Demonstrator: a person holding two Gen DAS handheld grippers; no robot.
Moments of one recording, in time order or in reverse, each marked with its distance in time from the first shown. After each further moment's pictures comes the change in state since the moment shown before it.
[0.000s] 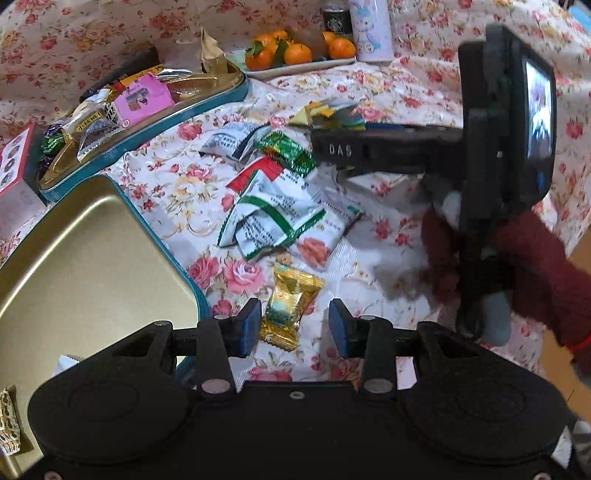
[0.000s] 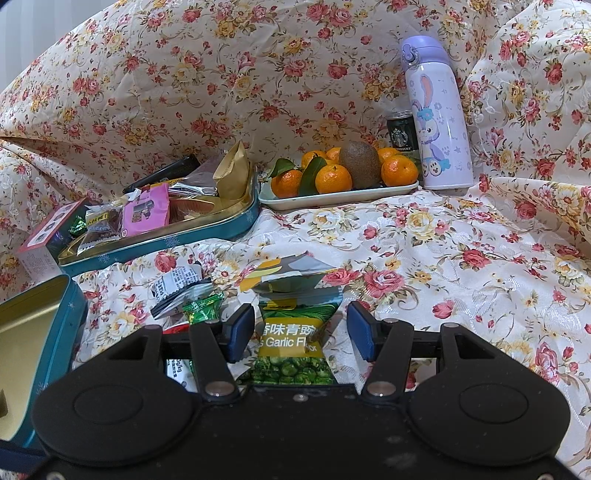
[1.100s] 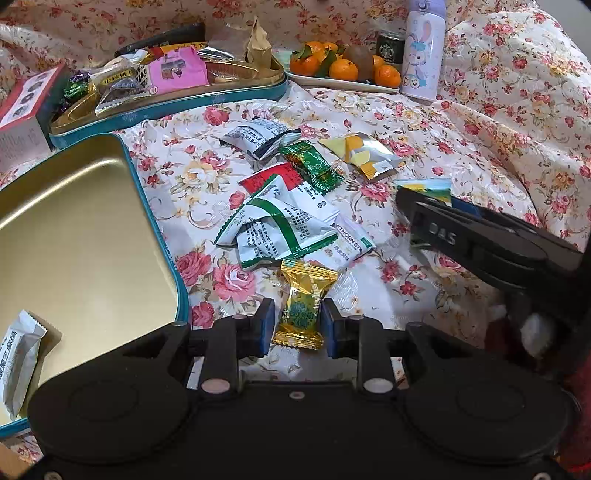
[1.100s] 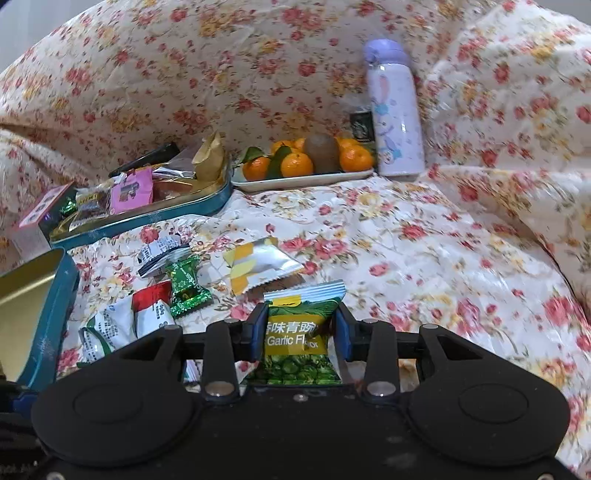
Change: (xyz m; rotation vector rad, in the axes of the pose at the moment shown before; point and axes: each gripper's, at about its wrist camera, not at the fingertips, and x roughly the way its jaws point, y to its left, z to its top) left arm 0.013 0.011 0.004 -0.261 -0.050 -0.040; right arm -0.049 -0.014 -0.017 0.002 0.041 -0.095
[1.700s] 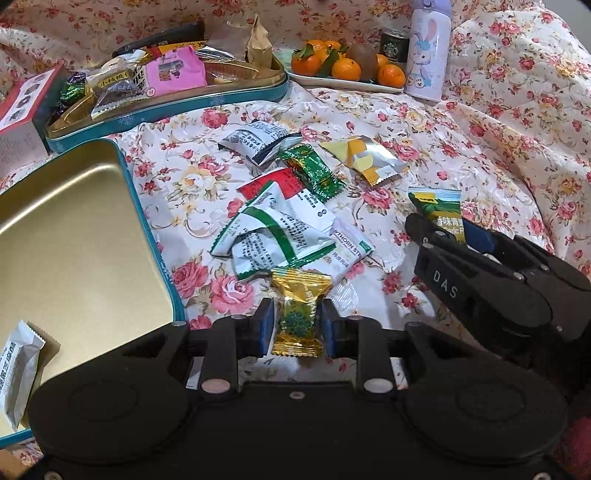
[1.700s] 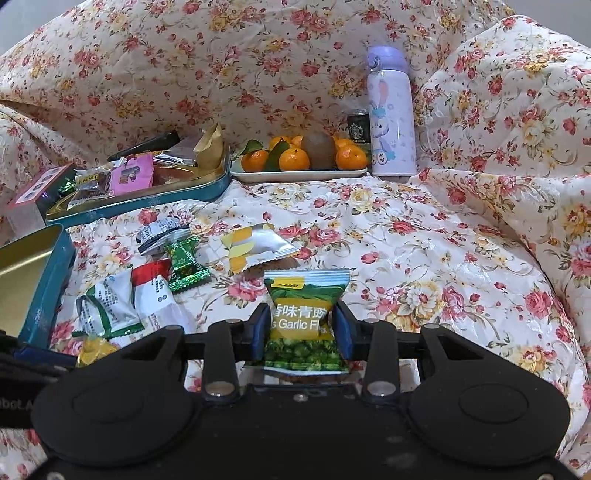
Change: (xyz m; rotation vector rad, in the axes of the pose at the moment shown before) left arm 0.004 -0.002 0.010 -0.008 0.013 0.009; right arm -0.011 0.009 -0.014 -0.067 -0.011 -0.053
